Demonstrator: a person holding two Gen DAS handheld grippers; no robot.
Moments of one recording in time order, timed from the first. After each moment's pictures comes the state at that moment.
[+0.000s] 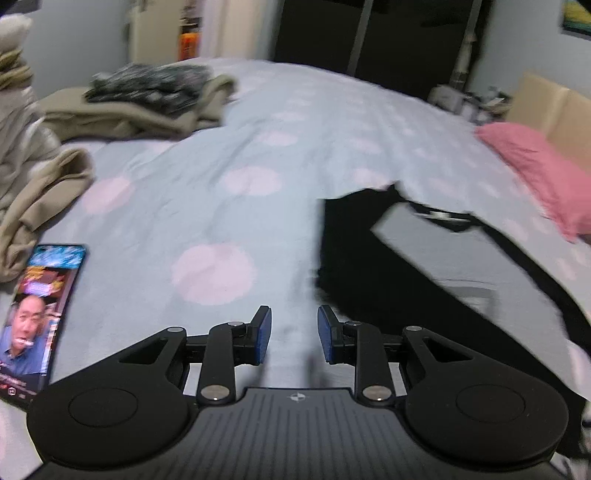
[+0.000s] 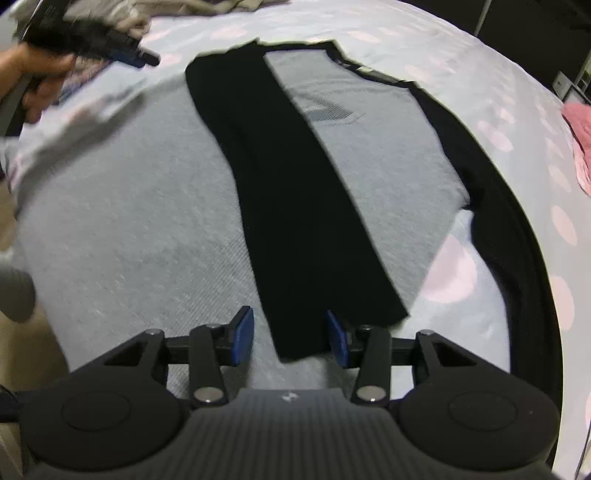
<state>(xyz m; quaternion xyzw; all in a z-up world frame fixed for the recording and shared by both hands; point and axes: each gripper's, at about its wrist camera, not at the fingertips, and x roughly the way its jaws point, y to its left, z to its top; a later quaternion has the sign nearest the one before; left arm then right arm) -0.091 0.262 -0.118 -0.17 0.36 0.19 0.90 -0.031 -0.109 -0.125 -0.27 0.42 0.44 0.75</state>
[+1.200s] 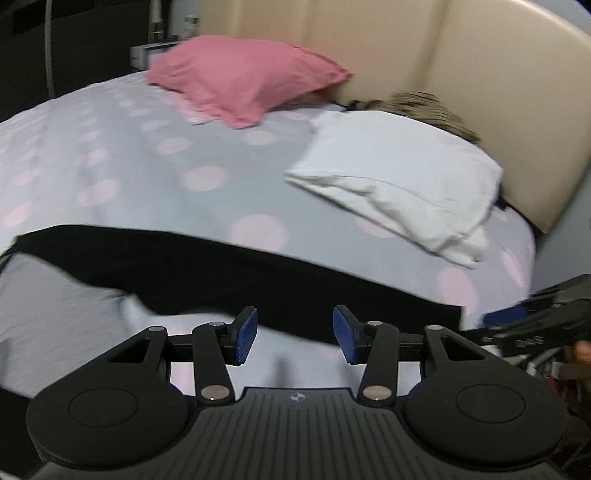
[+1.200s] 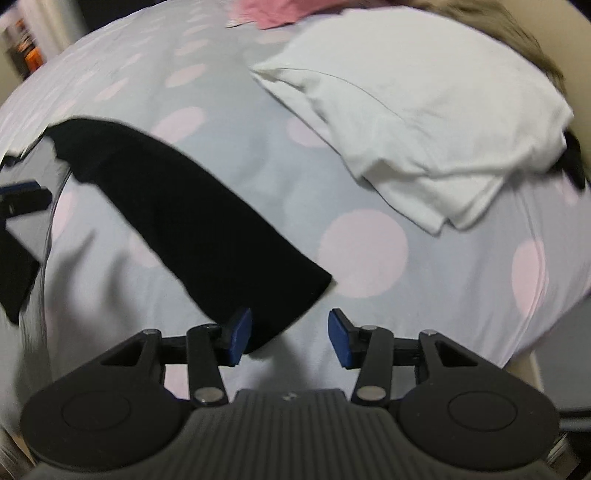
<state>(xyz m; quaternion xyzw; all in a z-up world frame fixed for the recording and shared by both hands) 0.054 -0.145 -0.101 0.00 0.40 -0.18 0.90 0.045 -0.399 -0.126 0.00 0.53 0.09 0.84</state>
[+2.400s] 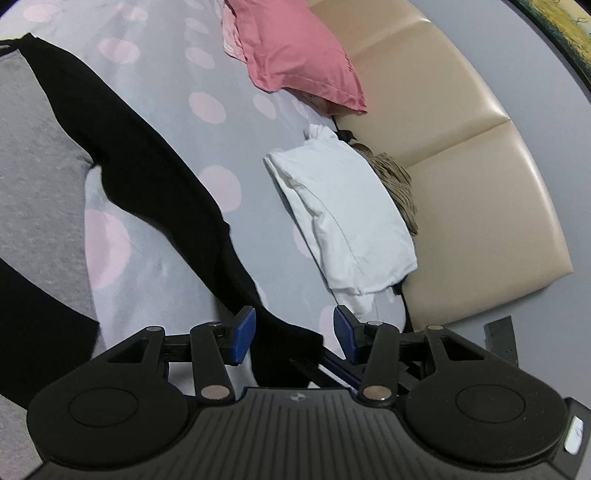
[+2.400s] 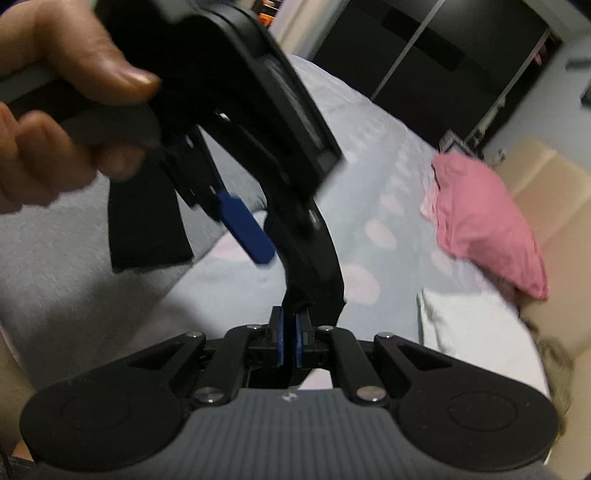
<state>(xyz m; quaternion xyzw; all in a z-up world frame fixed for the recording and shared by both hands) 0.049 -0.054 -0.098 -0.35 0.45 -0.23 0.79 -0.050 -0.221 -0.064 -0.38 0.26 0.32 0.83</state>
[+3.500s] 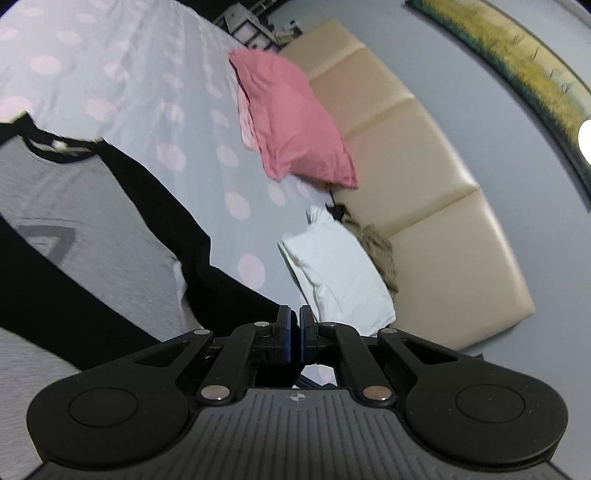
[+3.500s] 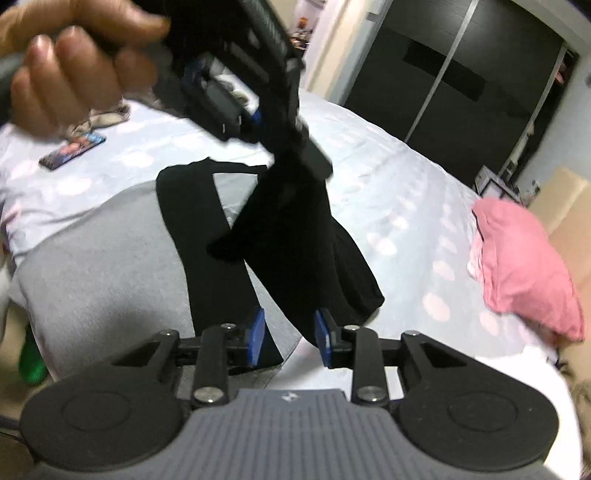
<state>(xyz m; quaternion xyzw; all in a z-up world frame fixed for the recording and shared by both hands) -0.012 0.106 0.009 -0.38 0.38 -0.19 0.82 -0.083 -0.159 -0.017 -0.32 0.24 0.40 0.83</state>
